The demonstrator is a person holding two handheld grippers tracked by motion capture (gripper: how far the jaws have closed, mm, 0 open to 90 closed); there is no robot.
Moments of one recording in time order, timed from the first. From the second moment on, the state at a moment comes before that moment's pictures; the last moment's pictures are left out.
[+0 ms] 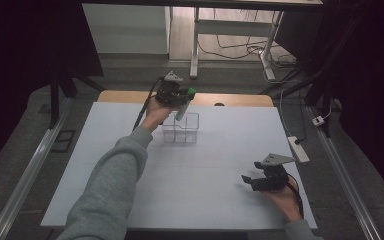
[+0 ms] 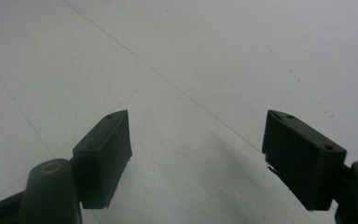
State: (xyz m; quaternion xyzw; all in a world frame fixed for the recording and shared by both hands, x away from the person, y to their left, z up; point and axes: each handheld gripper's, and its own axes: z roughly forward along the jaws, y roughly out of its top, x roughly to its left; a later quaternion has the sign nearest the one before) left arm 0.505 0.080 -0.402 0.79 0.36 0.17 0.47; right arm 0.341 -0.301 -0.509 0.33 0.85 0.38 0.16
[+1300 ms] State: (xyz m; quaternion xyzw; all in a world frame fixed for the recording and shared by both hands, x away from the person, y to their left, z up) left arm 0.416 0.123 -0.418 0.82 0.34 0.16 0.44; right arm 0.340 -0.301 -0.507 0.33 0.85 0.38 0.16
